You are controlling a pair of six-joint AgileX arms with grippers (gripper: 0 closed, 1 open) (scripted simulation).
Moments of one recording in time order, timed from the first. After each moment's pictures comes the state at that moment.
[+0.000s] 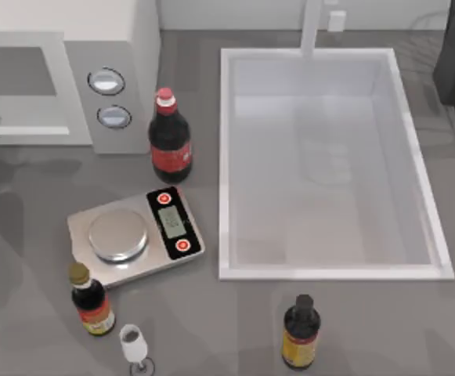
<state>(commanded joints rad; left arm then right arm) 0.27 1.91 1.06 -0.05 0.02 0.12 0.00 0.00 0.00 0.00 0.00 0.00</state>
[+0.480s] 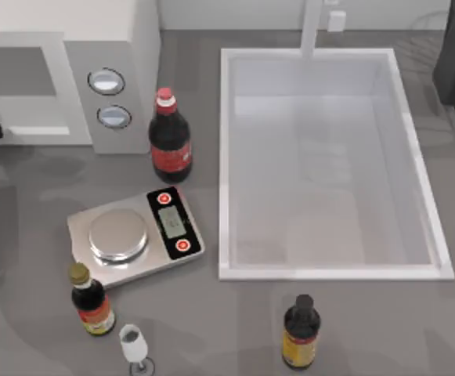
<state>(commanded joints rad) 0.26 2.04 0.89 0.63 0.18 0.10 0.00 0.00 0.00 0.00 0.00 0.00</state>
